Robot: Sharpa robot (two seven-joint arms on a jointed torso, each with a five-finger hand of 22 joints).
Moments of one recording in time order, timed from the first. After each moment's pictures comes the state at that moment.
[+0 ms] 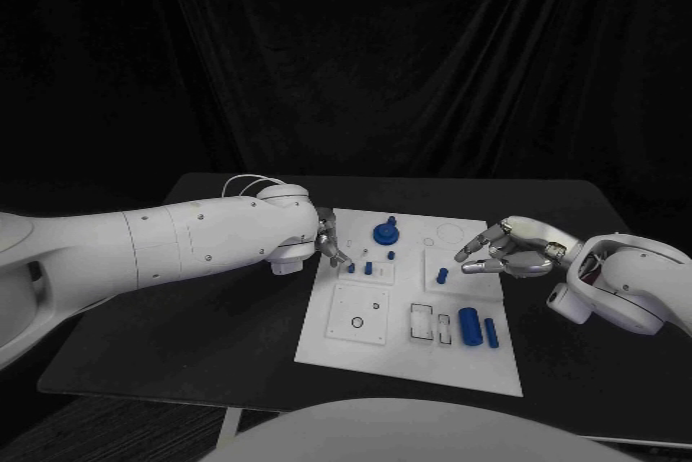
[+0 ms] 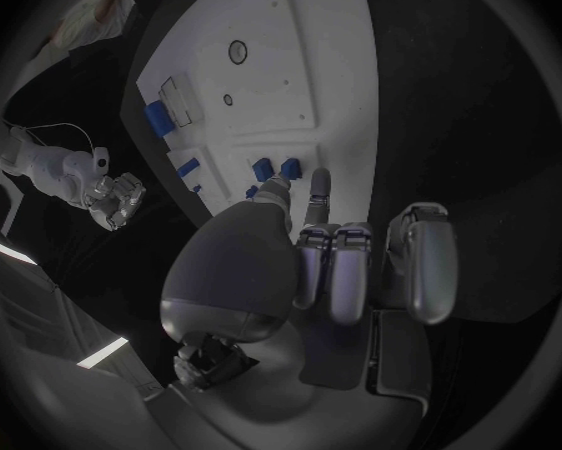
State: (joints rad) left arm 1.24 -0.58 -0.21 1.33 -1.02 0.06 -0.66; left_hand 1.30 0.03 -0.05 0.29 0.25 1.06 0.06 0.20 0.36 1.47 -0.02 1.57 1.31 1.47 -0.07 1.57 1.31 0.03 1.47 0.04 1.35 1.31; right arm 1.16 -1.00 -0.21 1.51 -0.89 -0.06 0.29; right_hand 1.36 0.11 -0.27 0.23 0.12 0.95 0.09 0.14 0.17 1.45 0.00 1.40 1.51 1.47 -0.06 1.39 1.25 0.02 1.47 0.03 1.46 1.31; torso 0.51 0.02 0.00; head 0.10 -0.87
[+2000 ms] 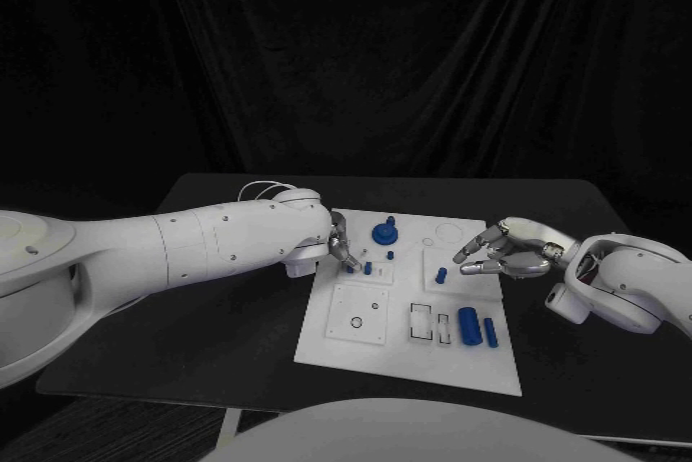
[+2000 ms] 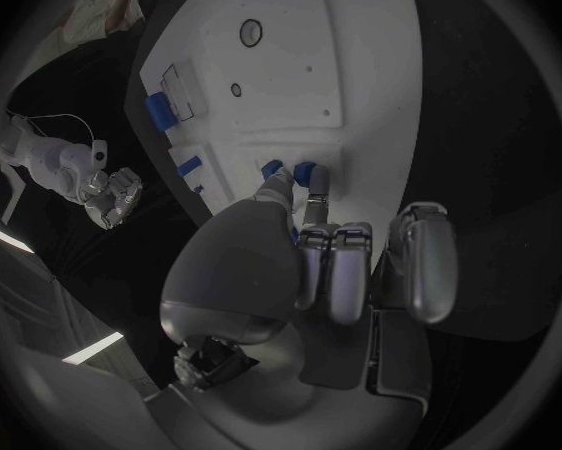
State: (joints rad) left arm 1.21 -0.49 -0.21 1.23 -0.98 0.06 -0.62; left_hand 1.37 0.03 -0.02 0.23 0.24 1.10 0.04 0.20 0.37 1.47 -0.02 1.57 1.31 1.47 -0.08 1.57 1.31 0.03 1.47 0.03 1.34 1.31; right arm 1.16 -1.00 -0.21 1.50 -0.89 -0.05 0.29; right_hand 1.36 0.11 -0.28 0.23 0.12 0.95 0.09 0.14 0.17 1.45 0.00 1.41 1.51 1.47 -0.07 1.39 1.25 0.02 1.47 0.03 1.46 1.31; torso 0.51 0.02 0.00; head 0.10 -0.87
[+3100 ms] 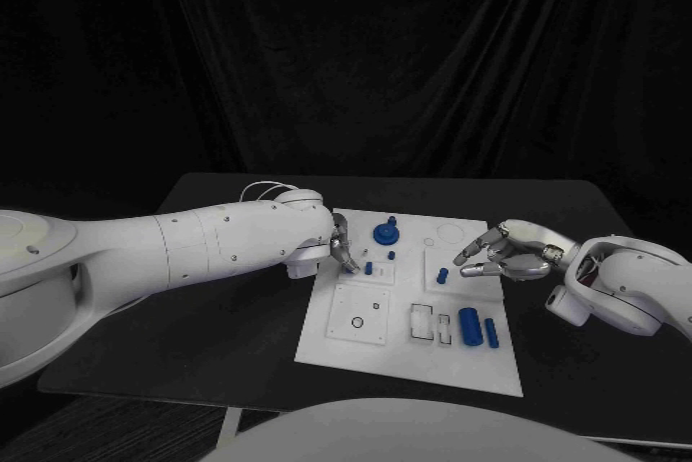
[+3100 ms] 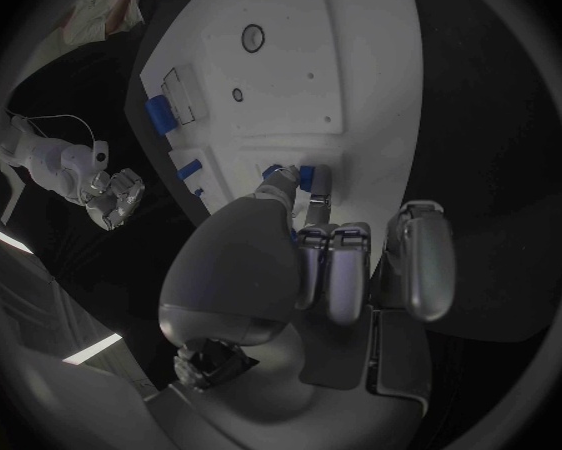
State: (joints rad) left arm 1.21 -0.49 -0.21 1.24 -0.98 0.07 -0.64; left_hand 1.42 -0.01 0.05 0.17 0.40 1.09 0.03 0.26 0.46 1.47 -0.05 1.57 1.31 1.47 -0.10 1.57 1.31 0.03 1.47 0.01 1.33 1.31; right arm 1.15 -0.99 -0.21 1.49 -0.89 -0.05 0.29; right_hand 1.36 0.11 -0.28 0.23 0.12 0.95 0.09 0.14 0.17 1.45 0.00 1.40 1.51 1.47 -0.06 1.39 1.25 0.02 1.47 0.03 1.46 1.31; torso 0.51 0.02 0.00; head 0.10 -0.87
